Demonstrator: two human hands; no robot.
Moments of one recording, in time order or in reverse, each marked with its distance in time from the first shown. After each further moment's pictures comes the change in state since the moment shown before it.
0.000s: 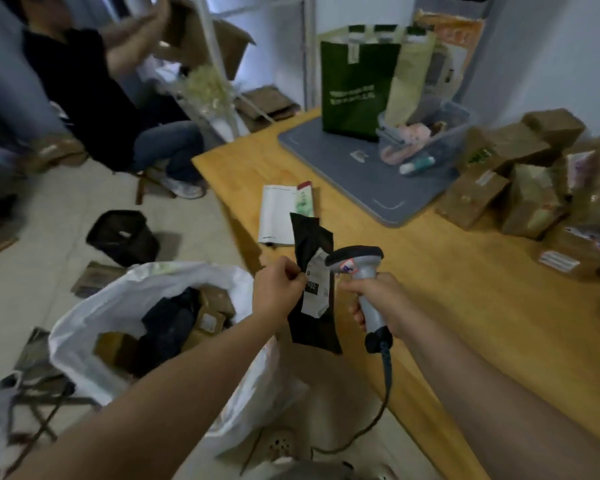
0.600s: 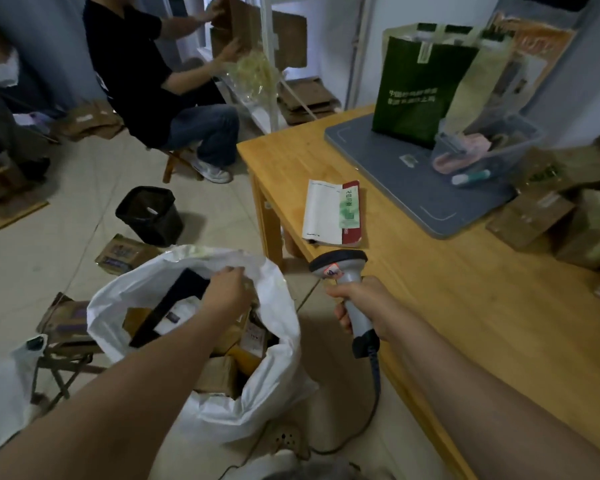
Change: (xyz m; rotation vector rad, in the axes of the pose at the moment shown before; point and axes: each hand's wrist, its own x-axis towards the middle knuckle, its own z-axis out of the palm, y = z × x) left_hand 0.027 -0.146 -0.091 0.437 -0.121 -0.176; right_hand 0.010 -0.024 0.103 -0.070 -0.150 0.032
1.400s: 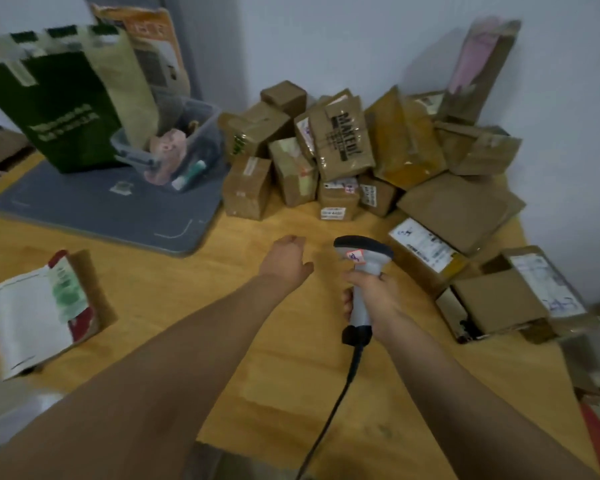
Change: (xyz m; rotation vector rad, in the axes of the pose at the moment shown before) left_hand -0.067 0.472 0.144 0.106 -0.380 0.957; right_hand -0.089 0.137 -0.295 0.841 0.828 0.054
